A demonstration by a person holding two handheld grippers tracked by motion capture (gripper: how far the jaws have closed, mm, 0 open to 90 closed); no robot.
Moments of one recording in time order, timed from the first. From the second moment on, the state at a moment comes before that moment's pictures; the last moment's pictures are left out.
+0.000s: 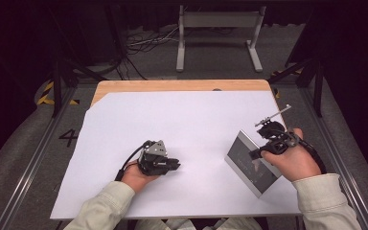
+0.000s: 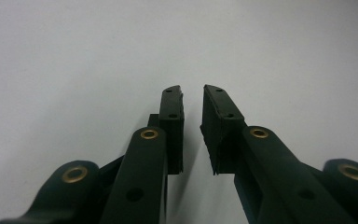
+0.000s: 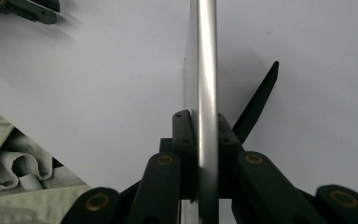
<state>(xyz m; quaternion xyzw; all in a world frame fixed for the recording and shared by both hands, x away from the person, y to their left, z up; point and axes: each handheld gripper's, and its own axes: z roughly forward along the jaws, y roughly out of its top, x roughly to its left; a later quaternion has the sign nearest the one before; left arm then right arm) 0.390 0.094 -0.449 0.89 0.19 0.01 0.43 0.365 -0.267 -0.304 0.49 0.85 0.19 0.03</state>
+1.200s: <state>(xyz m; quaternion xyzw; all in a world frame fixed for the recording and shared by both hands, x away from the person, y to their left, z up) 0.375 0.145 -0.443 0.87 0.24 0.05 0.44 0.410 -0.234 -0.267 0.30 0.94 0.18 0.05</state>
